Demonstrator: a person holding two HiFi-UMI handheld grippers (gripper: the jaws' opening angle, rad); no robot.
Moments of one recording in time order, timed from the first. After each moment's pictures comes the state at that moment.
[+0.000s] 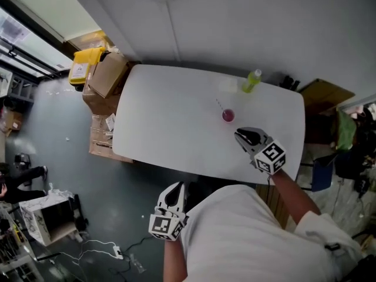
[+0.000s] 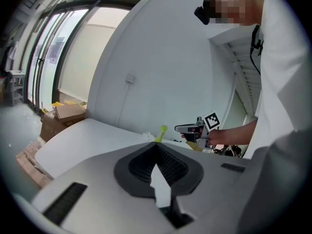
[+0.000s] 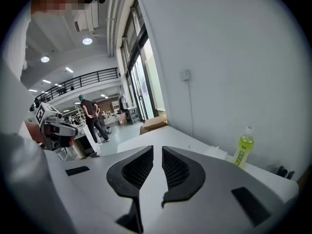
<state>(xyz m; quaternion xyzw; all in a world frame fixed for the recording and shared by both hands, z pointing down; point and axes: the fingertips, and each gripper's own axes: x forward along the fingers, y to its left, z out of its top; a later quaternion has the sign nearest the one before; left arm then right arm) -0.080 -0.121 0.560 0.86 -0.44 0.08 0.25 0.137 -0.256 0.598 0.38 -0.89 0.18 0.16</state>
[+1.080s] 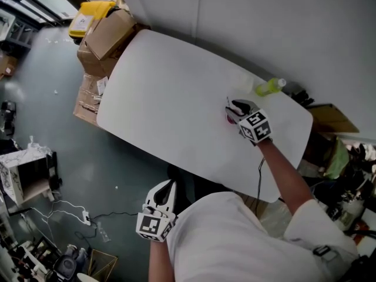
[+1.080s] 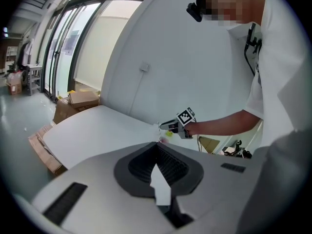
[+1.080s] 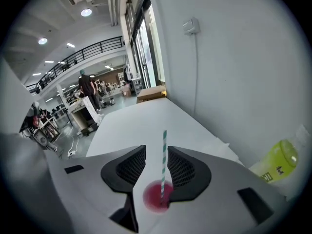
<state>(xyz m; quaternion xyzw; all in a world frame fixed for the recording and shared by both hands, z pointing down) -0.069 -0.138 0.601 0.80 -0.51 0.11 0.31 0.121 -0.397 0.744 0.30 -0.87 0.19 0.34</state>
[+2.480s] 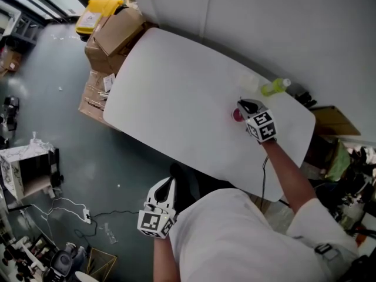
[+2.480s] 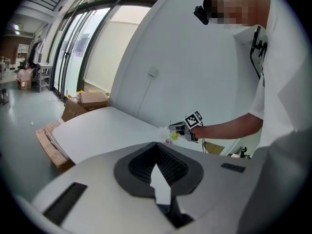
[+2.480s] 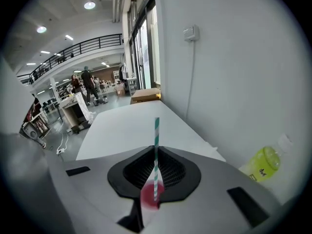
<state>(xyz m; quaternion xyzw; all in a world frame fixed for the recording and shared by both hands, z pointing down) -0.104 -0.123 0.611 0.78 -0.54 0.08 0.32 0.126 -0.404 0.736 0.34 -0.86 0.15 0.34</state>
